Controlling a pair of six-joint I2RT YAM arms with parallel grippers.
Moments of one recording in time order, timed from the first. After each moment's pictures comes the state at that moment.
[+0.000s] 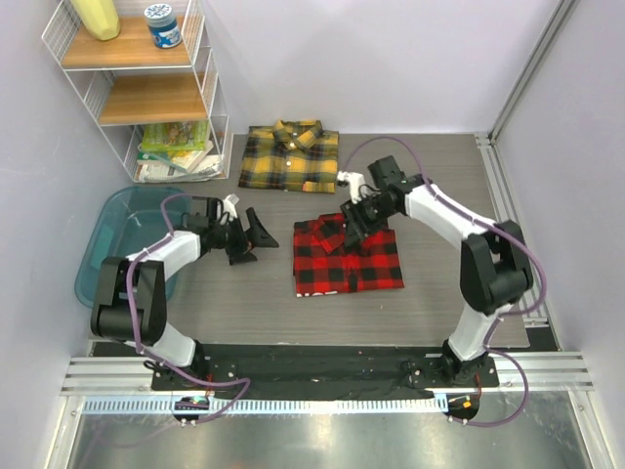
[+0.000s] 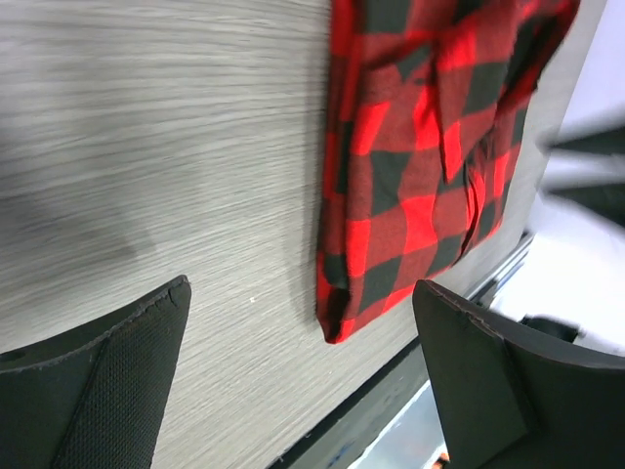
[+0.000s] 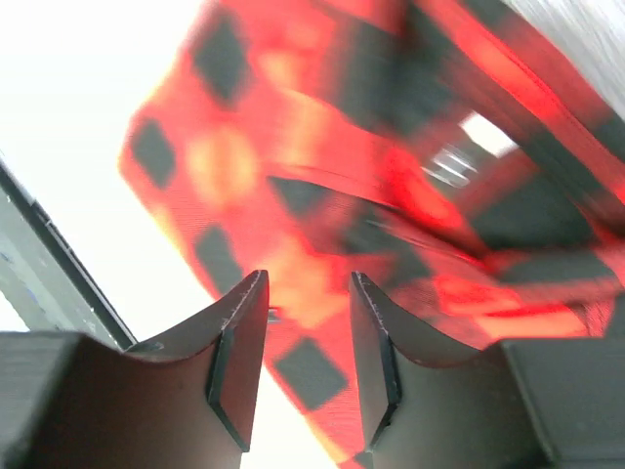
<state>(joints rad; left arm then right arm) -0.12 1.55 0.80 -0.20 0.64 -0.55 0.39 1.79 1.33 -0.68 -0.55 -0.21</state>
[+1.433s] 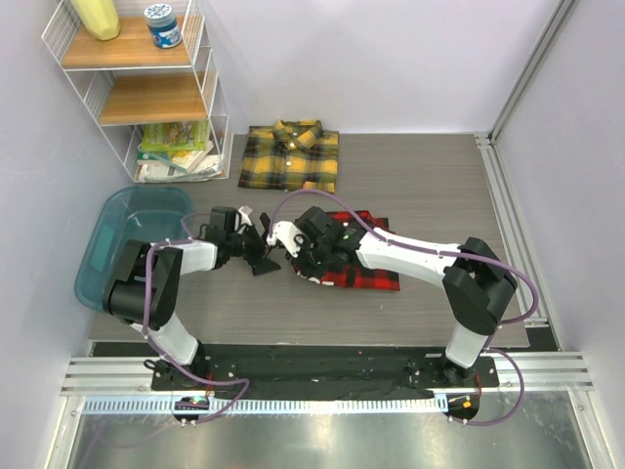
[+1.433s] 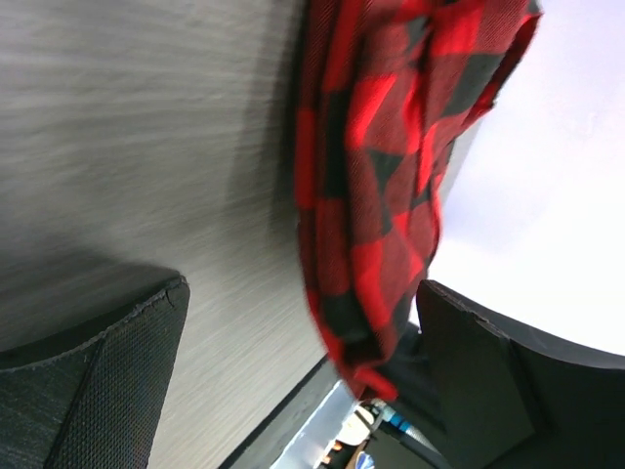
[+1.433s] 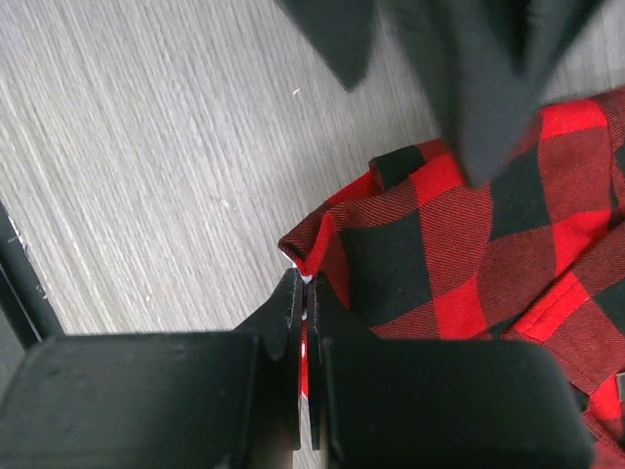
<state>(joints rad) -0.22 1.65 0.68 0.13 0.69 -0.92 0.92 1.73 1.22 -0.41 -0.19 -0.29</state>
